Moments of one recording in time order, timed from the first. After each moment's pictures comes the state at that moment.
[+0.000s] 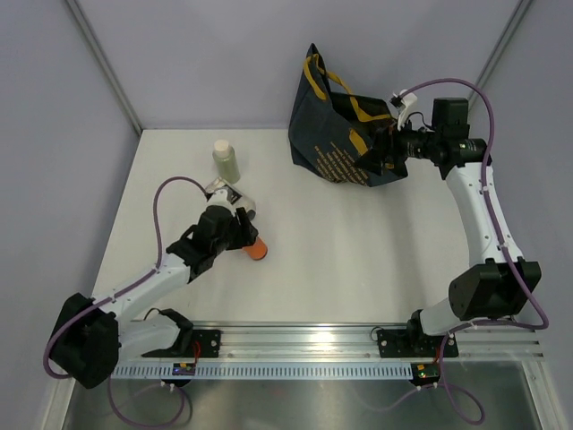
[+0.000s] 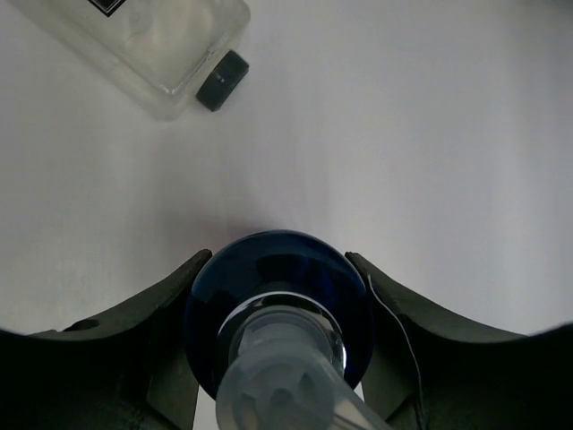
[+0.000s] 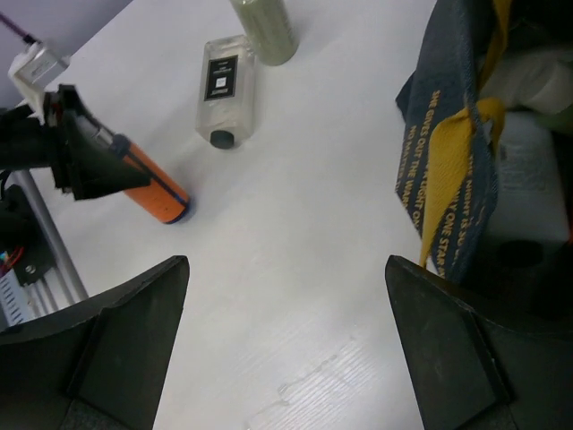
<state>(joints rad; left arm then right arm) -0.58 1.09 0.58 -0.14 -0.18 -0.58 0.05 1.52 1.63 -0.72 -0.85 -0.23</state>
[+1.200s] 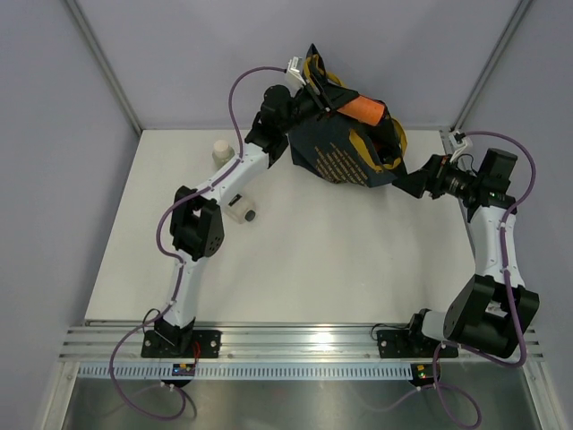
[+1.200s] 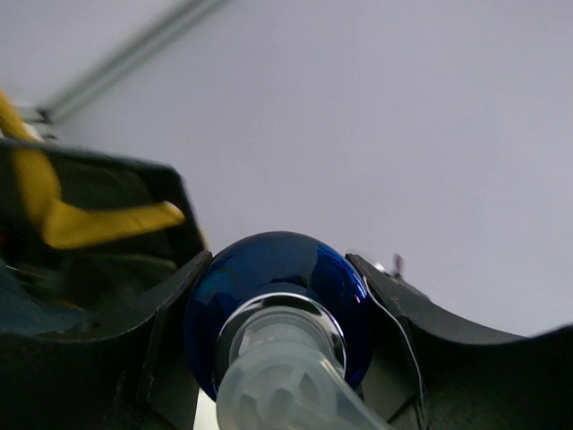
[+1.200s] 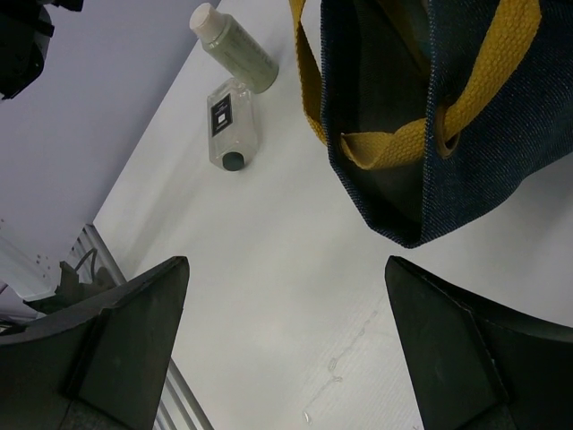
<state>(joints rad) -0.55 2.19 2.05 0.40 0.46 -1.20 -0.36 1.30 1.08 -0.34 -1.15 0.09</state>
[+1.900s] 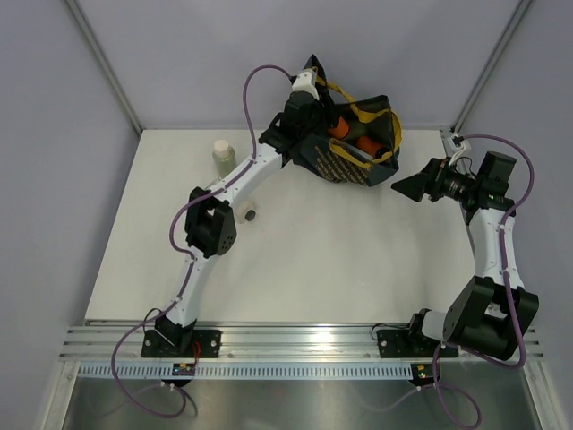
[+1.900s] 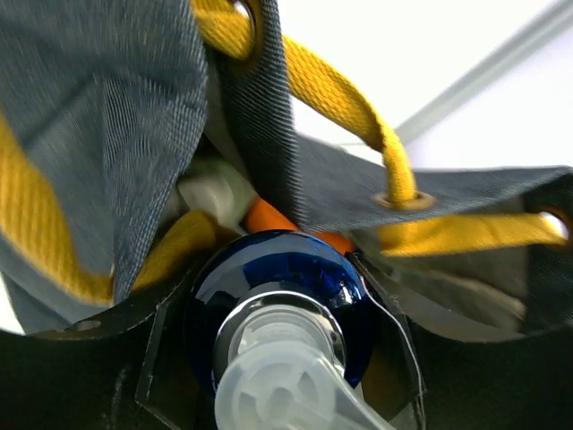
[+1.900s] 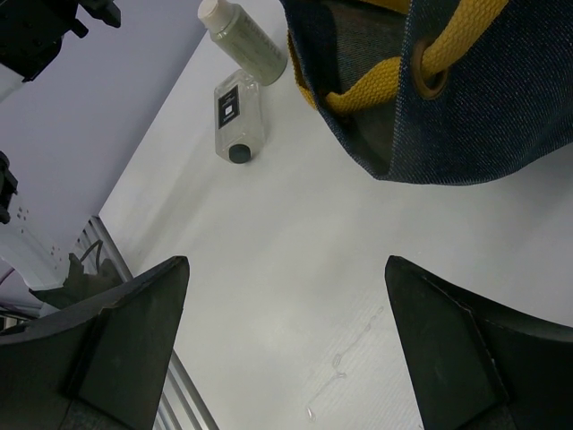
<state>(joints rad) -0.59 2.33 2.27 -0.14 -0.07 -0.56 -0.36 1.29 1.04 -0.33 -1.17 0.08</state>
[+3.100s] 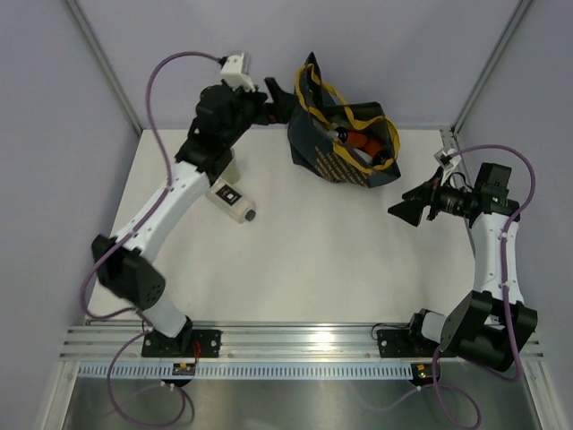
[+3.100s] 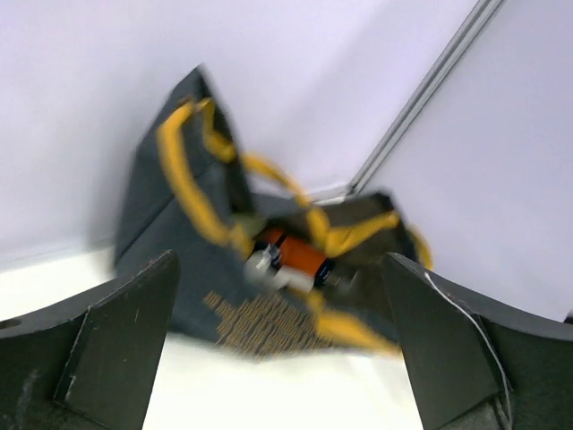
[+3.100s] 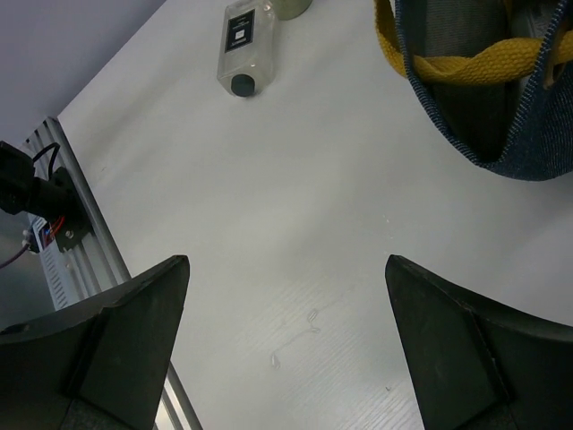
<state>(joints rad) -0.49 1.69 1.72 0.01 0.10 -0.40 -0.36 1.22 1.07 -0.74 -1.23 -0.47</state>
